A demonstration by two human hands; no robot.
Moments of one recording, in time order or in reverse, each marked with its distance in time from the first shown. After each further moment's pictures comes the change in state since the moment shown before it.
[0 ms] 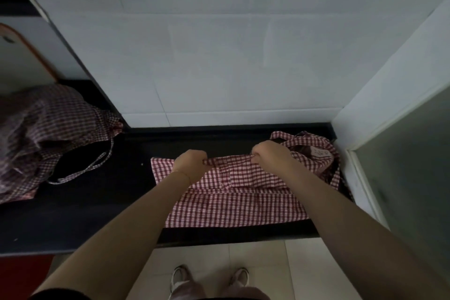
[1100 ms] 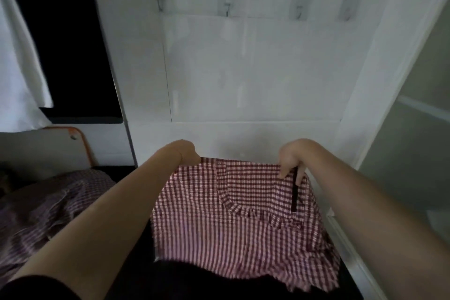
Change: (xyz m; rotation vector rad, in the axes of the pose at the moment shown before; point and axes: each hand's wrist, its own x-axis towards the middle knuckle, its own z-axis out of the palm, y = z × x) left_hand -0.088 0.045 -0.243 0.268 0.174 0.025; right_hand -0.109 -0.025 -0.222 0.132 -0.186 0.372
